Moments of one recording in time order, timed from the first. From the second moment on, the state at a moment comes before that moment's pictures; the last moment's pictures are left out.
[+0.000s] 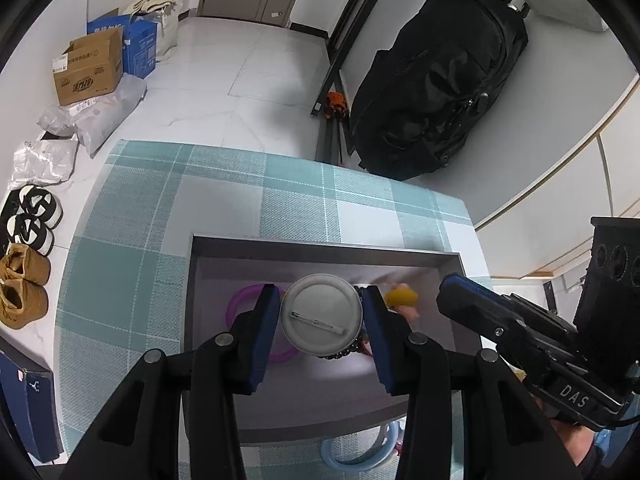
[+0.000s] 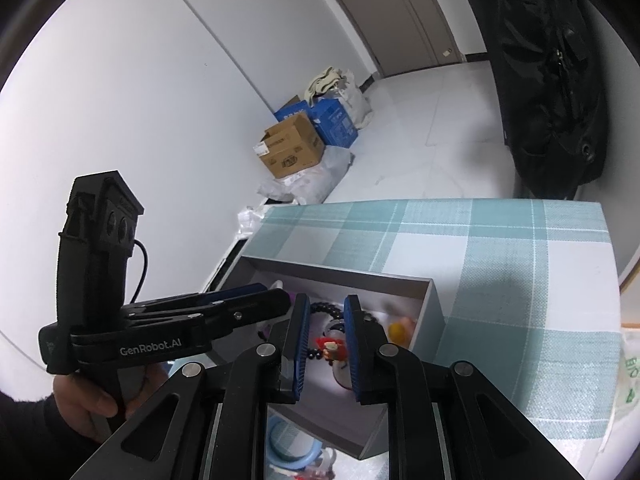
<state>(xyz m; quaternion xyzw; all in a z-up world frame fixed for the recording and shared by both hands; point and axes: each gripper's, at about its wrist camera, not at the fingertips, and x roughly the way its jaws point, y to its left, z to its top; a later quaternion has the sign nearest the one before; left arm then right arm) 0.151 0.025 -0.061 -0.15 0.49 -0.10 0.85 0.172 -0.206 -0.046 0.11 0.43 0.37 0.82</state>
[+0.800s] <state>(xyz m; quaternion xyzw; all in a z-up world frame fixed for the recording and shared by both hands) 0.111 0.012 -0.027 -0.12 0.43 -0.14 0.88 0.143 -0.228 -0.022 0.10 0.37 0.29 0.87</state>
